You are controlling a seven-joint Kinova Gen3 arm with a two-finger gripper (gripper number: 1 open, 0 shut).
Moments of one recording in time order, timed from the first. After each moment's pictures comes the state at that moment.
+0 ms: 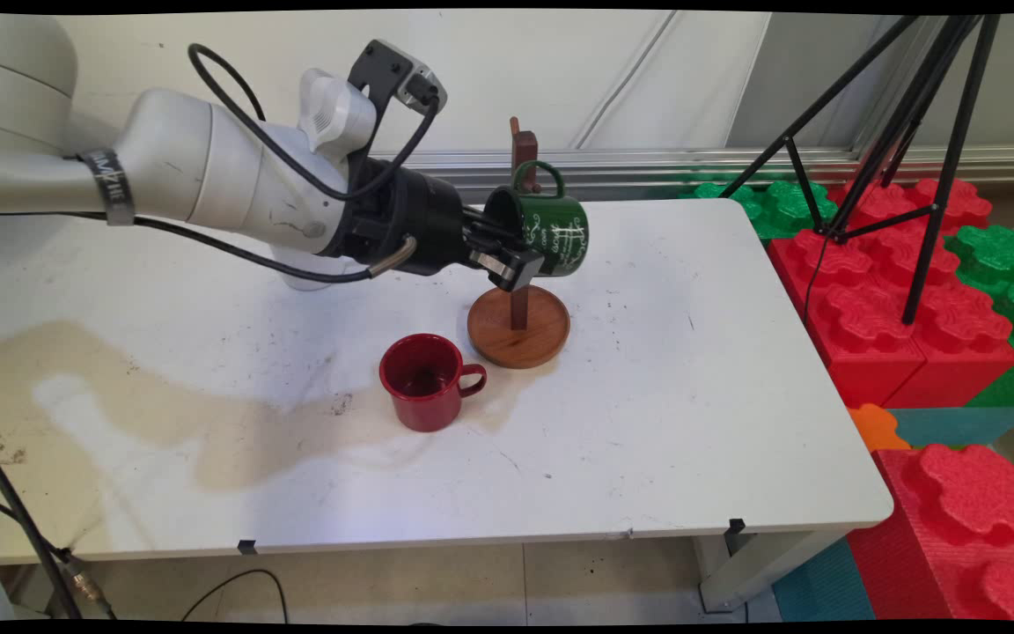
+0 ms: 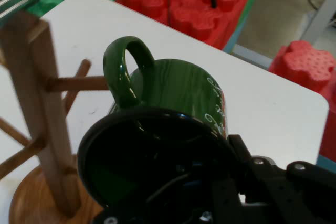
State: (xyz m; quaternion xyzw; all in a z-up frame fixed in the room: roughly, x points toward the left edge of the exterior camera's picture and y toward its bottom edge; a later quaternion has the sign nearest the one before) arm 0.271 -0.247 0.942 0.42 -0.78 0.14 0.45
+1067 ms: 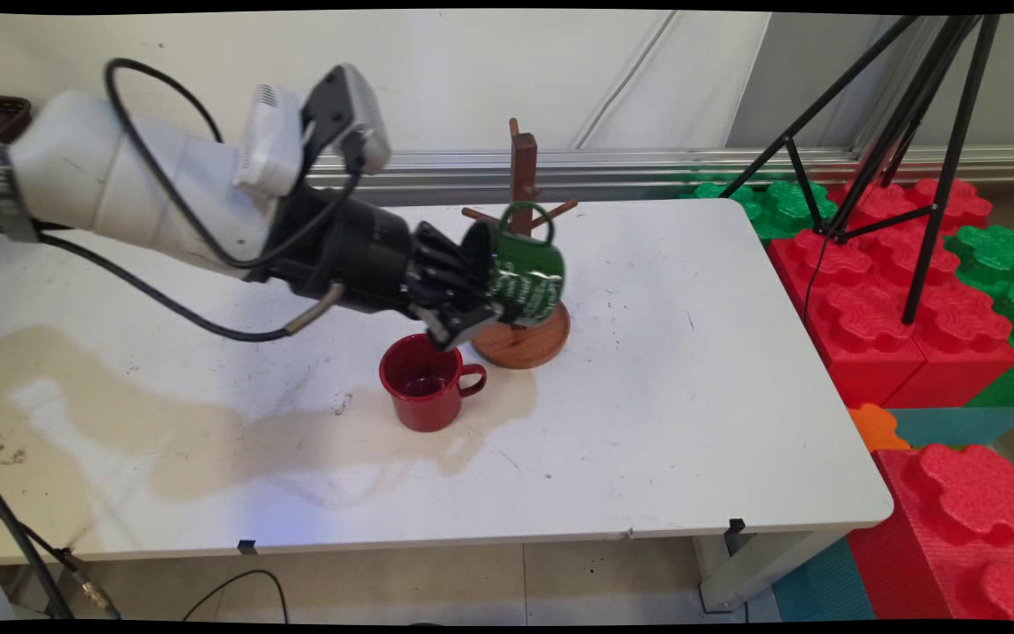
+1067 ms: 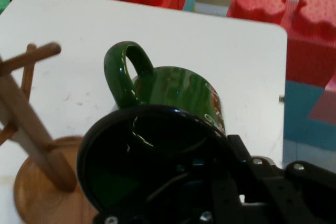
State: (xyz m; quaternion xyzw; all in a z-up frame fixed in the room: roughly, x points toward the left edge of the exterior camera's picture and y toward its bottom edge) arm 0.298 -0.212 0.949 0.29 -0.85 0.14 0.42
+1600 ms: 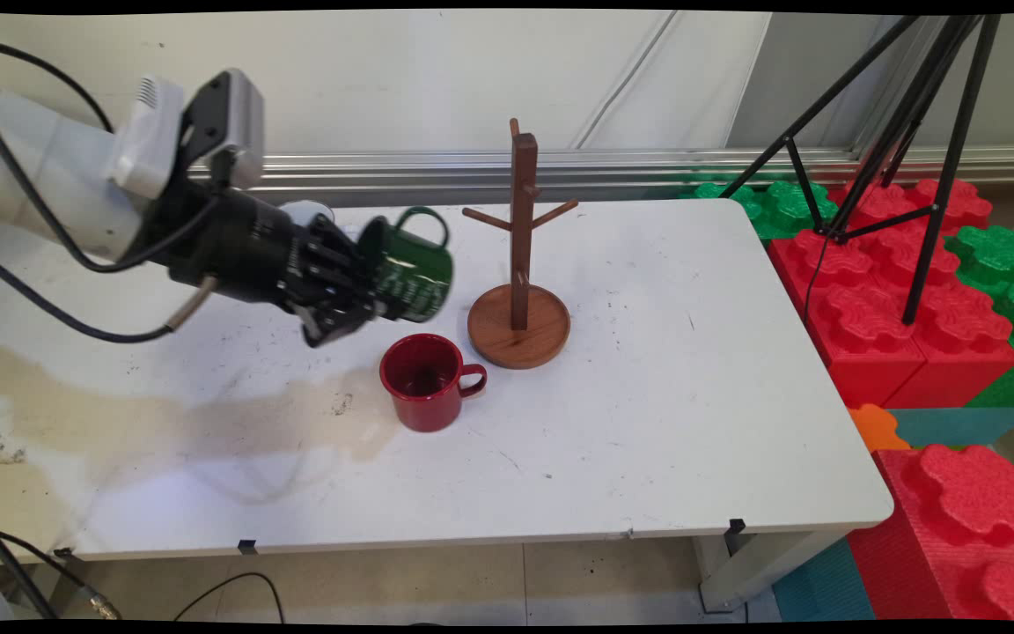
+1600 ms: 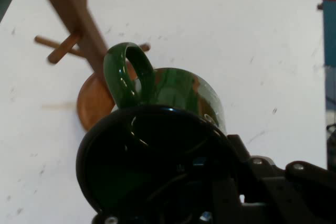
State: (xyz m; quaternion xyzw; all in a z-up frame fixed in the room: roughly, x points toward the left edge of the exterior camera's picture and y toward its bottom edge) arm 0.373 -0.195 0.956 0.27 -0.89 0.17 0.34
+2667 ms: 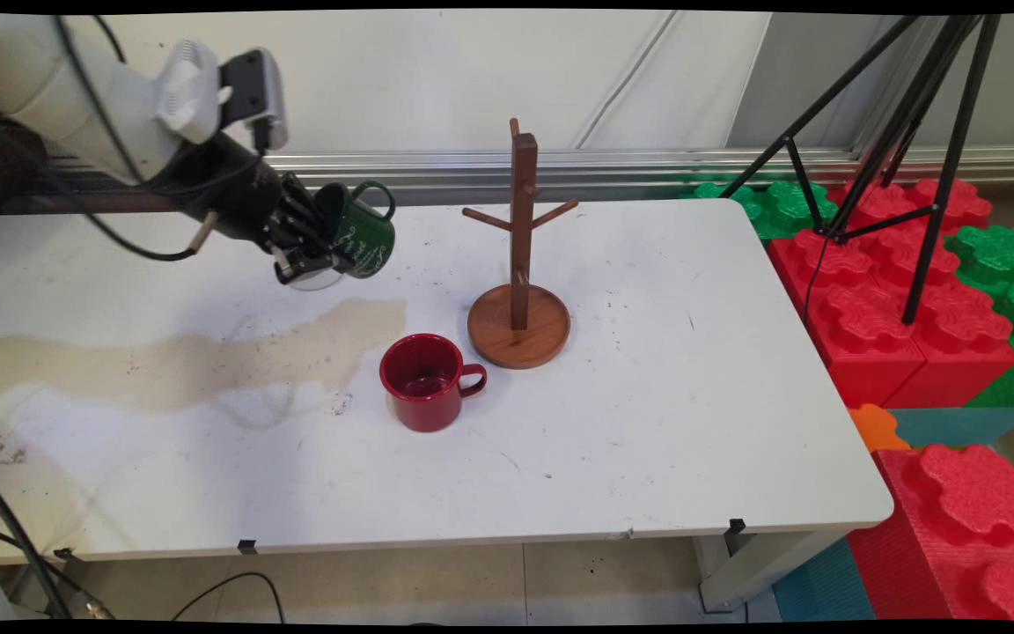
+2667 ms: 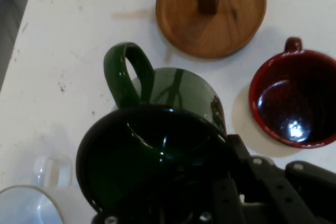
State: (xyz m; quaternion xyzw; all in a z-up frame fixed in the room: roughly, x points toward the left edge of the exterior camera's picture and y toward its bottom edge) arm 0.414 -0.271 0.957 0.28 -0.92 0.18 0.21
